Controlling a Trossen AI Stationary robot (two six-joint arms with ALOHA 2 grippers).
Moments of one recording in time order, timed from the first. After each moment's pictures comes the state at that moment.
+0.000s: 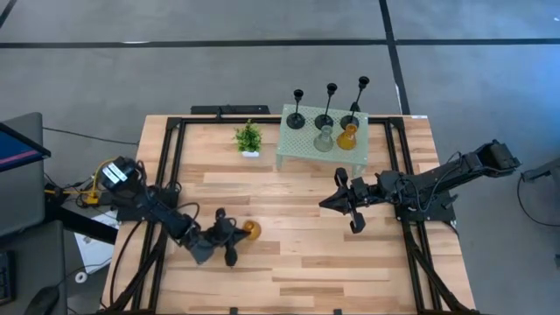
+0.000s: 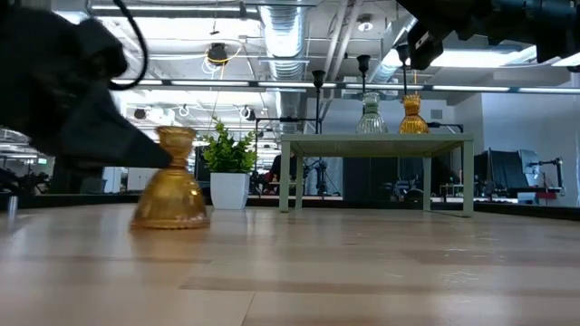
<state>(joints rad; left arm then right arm) -0.73 1.50 0.39 0.72 -0.87 -0.67 0.21 1.07 0.36 0.77 0.00 0.15</state>
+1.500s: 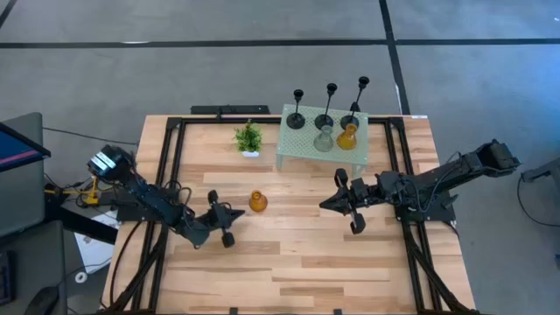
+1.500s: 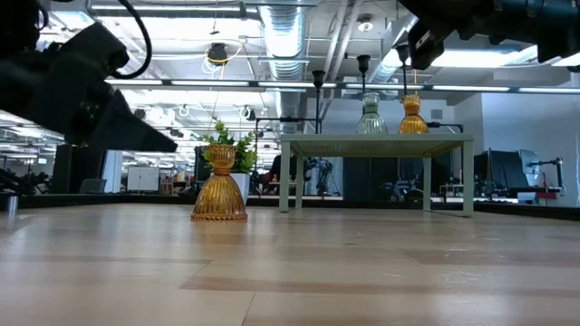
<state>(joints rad) -0.65 1.32 0.25 0.71 -0.97 -0.37 0.22 1.07 0.36 0.76 0.00 0.15</state>
